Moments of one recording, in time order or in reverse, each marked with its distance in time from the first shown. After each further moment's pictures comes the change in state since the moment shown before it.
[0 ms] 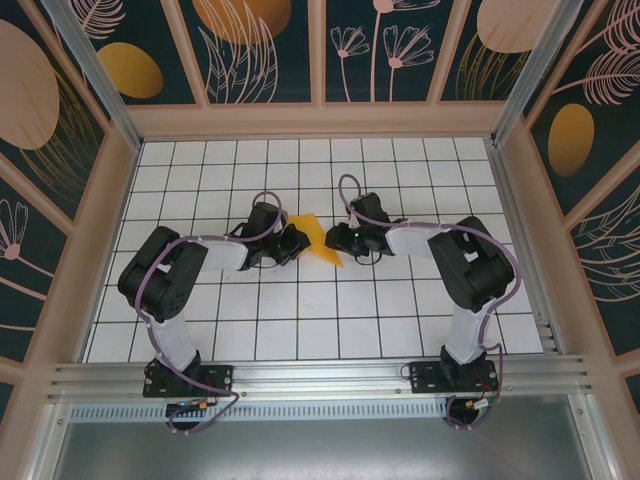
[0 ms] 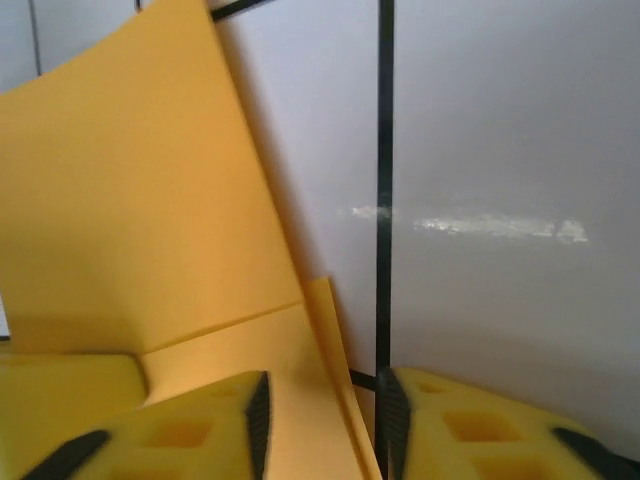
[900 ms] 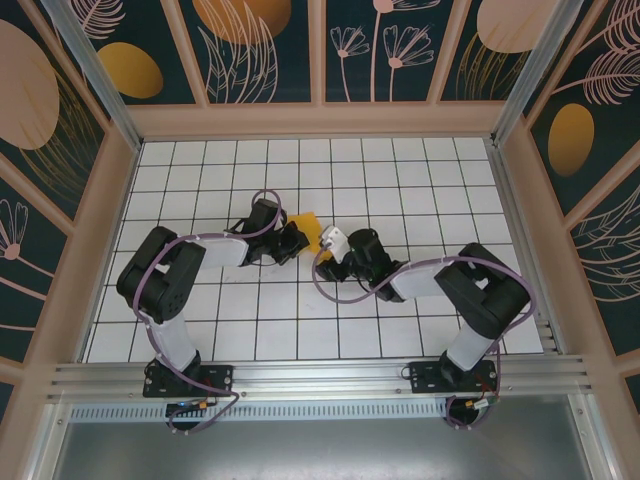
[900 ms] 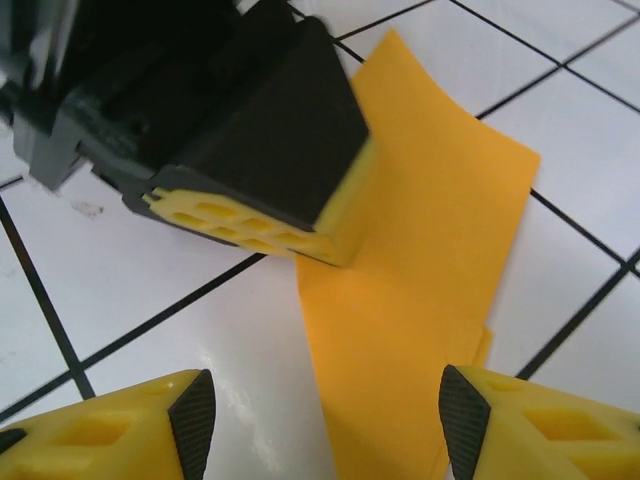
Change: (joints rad) left arm 0.000 -0.012 0.048 -0.117 -0.022 -0.003; right arm 0.217 -0.153 -0.372 0.582 0.237 -0.891
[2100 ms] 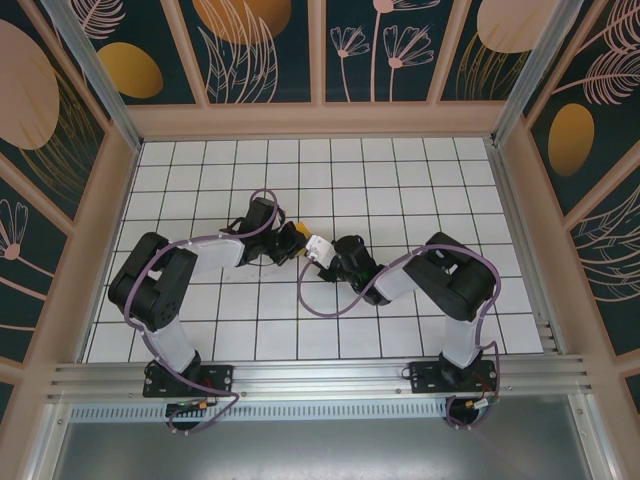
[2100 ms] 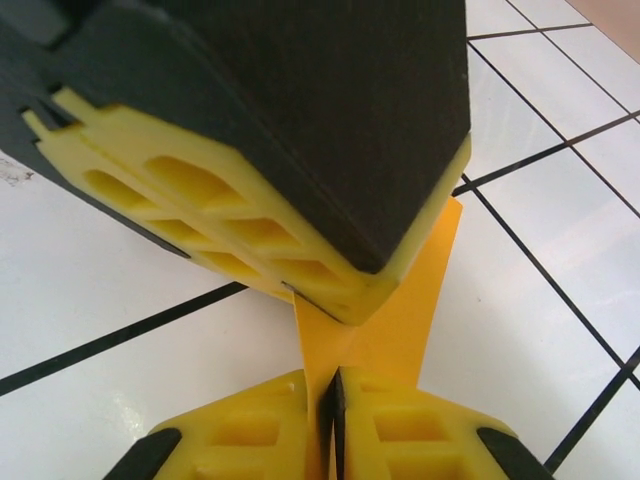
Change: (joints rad) left arm 0.000 -0.061 -0.008 -0.065 0.025 -0.011; right arm 0.052 0.179 0.049 0.181 0.104 -0.203
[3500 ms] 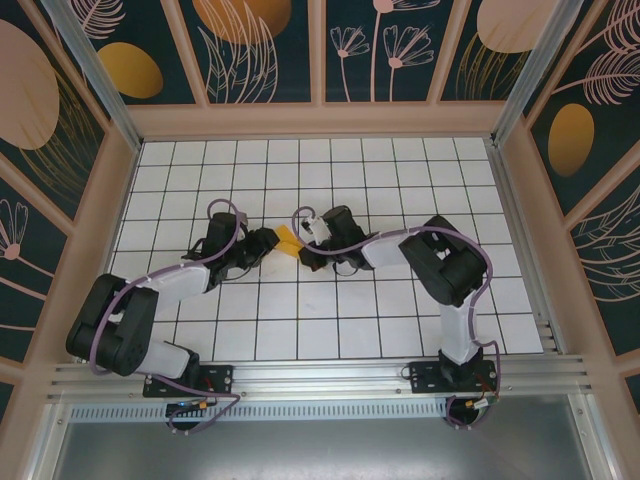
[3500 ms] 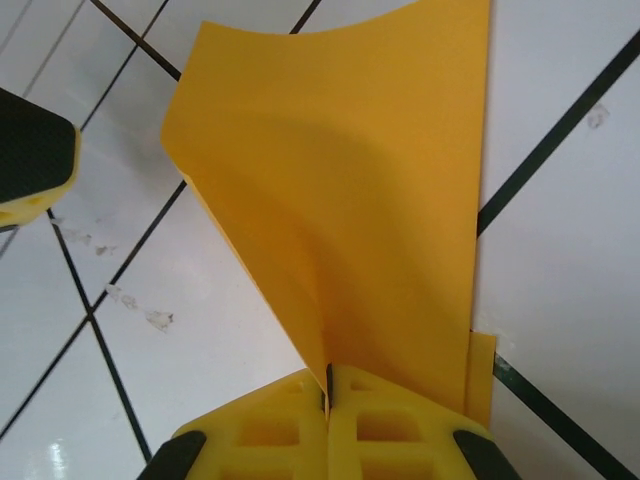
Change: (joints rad) left arm 0.145 -0.308 -0.301 0.150 -0.093 0.060; right arm -0.113 0.116 0.348 -0.505 -0.481 0.667
